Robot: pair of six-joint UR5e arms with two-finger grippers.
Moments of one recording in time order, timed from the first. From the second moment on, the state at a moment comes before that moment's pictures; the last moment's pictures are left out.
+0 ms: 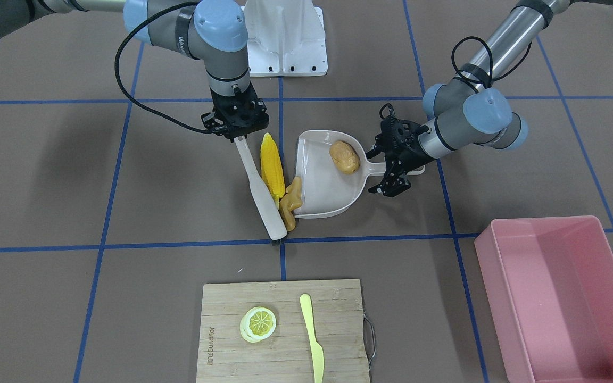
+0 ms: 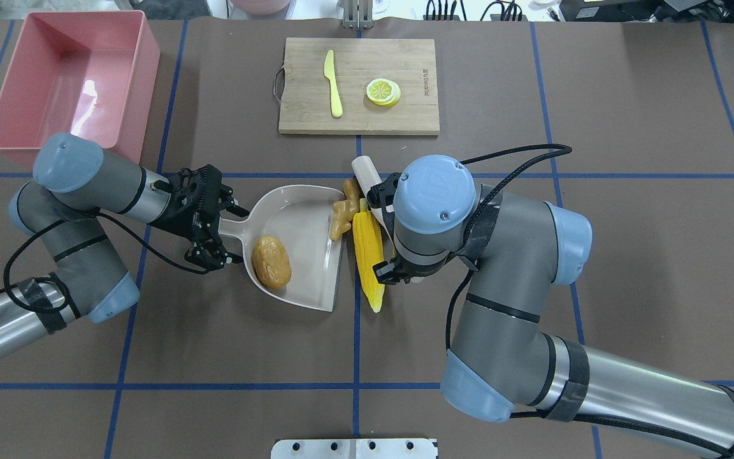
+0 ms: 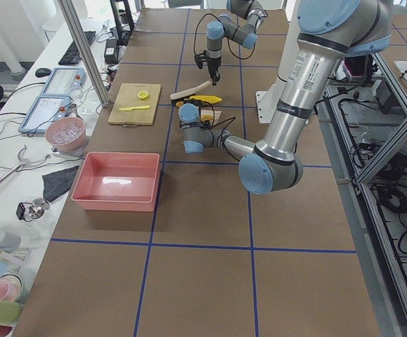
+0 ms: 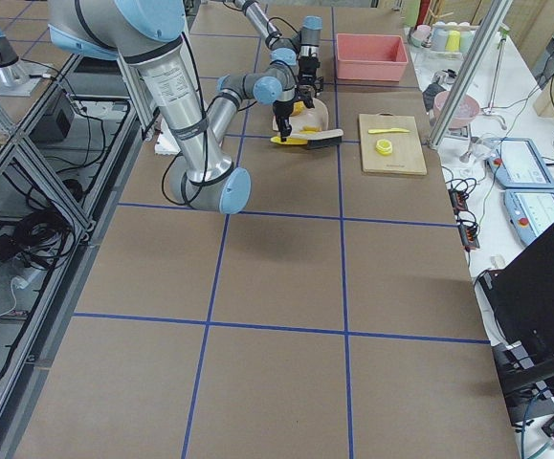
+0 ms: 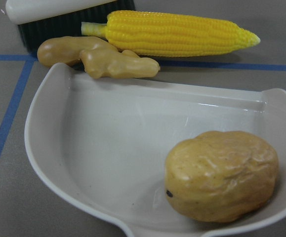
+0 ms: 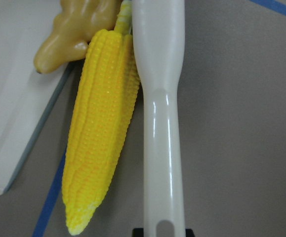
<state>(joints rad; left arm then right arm) -0.70 -1.99 -1.36 -2.69 -2.27 0.14 0.45 -0.91 1.79 -1.76 1.87 0.86</state>
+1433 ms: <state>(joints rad) -0.70 -1.99 -1.35 -2.69 -2.27 0.14 0.44 -0.98 2.01 -1.94 1.96 0.82</state>
